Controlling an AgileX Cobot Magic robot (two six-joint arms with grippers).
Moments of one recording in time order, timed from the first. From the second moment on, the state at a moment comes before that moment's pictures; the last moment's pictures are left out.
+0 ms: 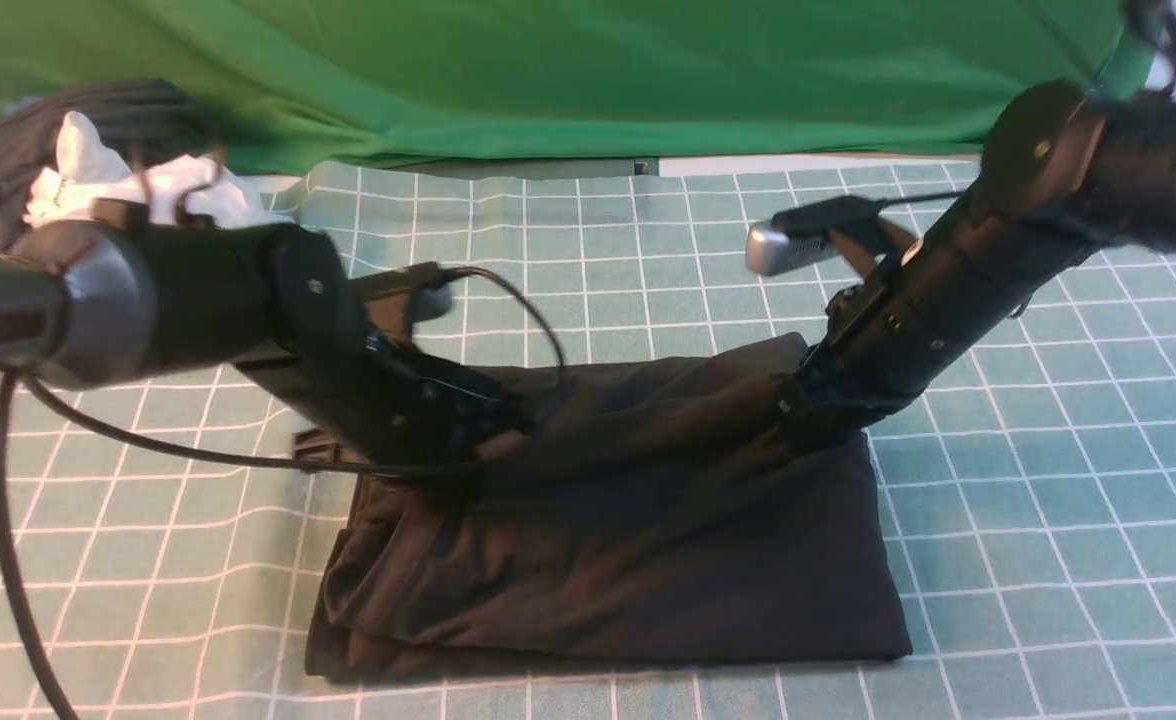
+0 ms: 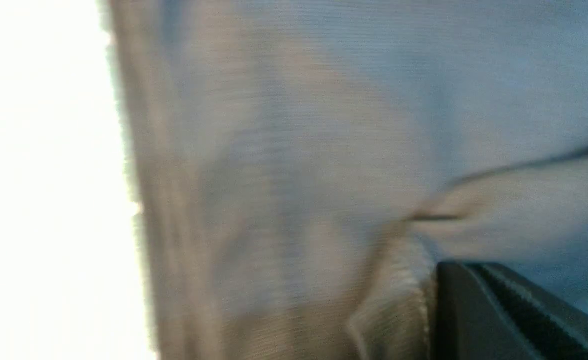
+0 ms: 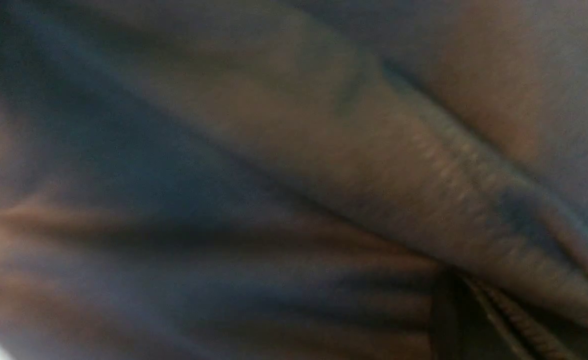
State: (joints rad) right arm 0.36 1.95 -1.34 0.52 0.85 -0.55; left arm -0.28 1.81 -1.04 -0.36 0.59 -0.08
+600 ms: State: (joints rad) right arm 0.28 1.95 -1.43 0.51 0.99 -0.47; left arm -0.27 1.63 -1.04 -0.34 0.63 -0.07
